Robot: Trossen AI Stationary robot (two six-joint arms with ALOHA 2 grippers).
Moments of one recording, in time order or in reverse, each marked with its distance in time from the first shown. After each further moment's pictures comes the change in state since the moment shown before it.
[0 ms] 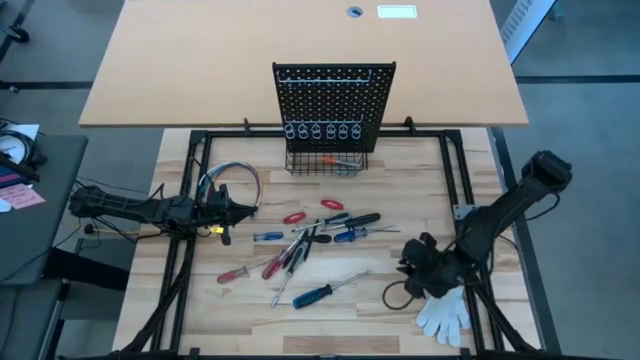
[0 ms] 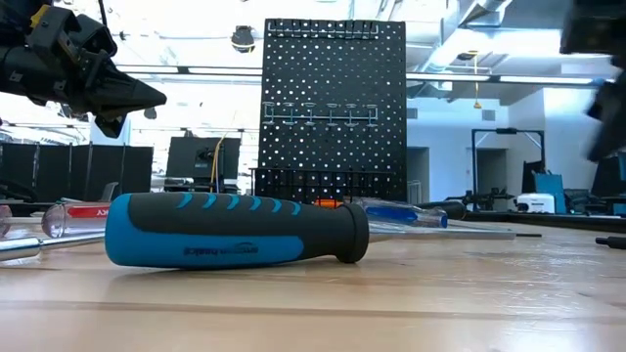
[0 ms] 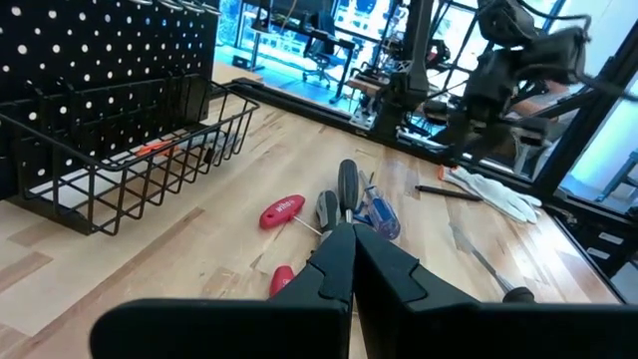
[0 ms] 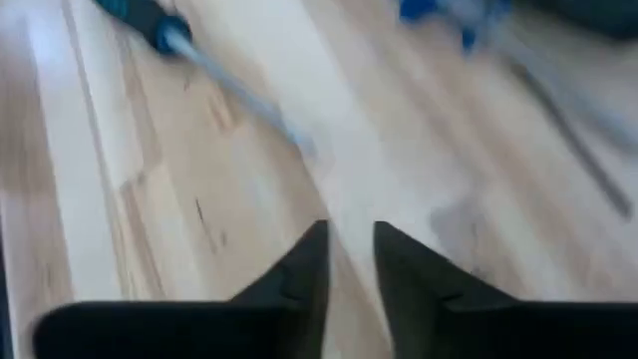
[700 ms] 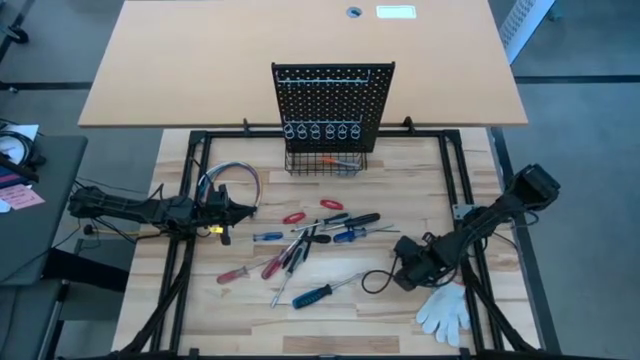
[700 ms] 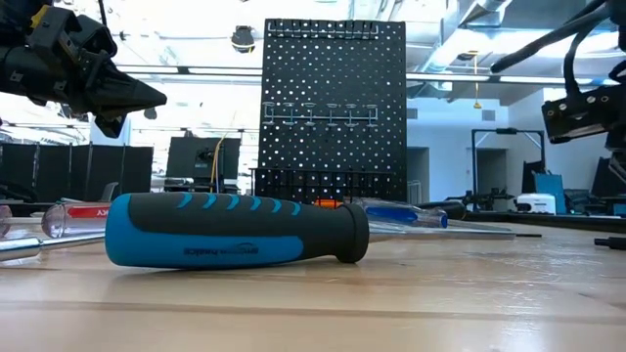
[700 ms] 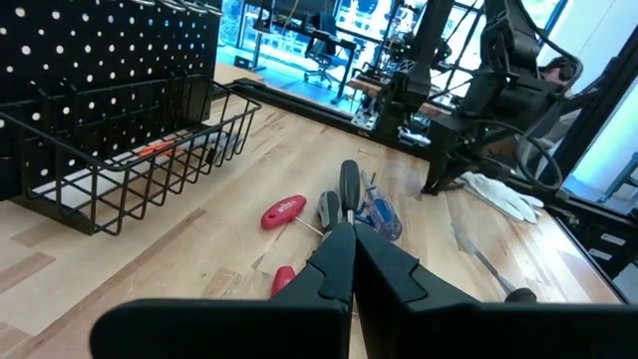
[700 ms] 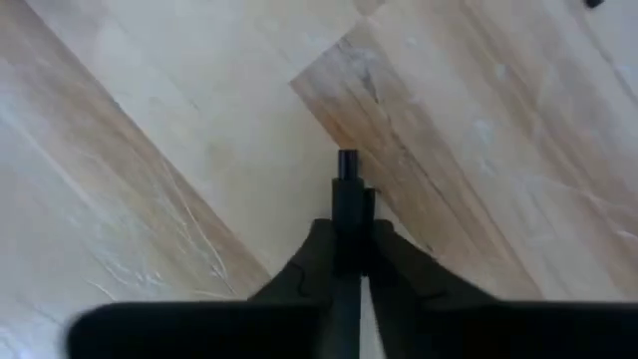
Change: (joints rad) left arm 0.000 0.000 0.000 0.000 -0.004 0.000; right arm -0.161 0.290 0.015 -0.125 -0.283 0.114
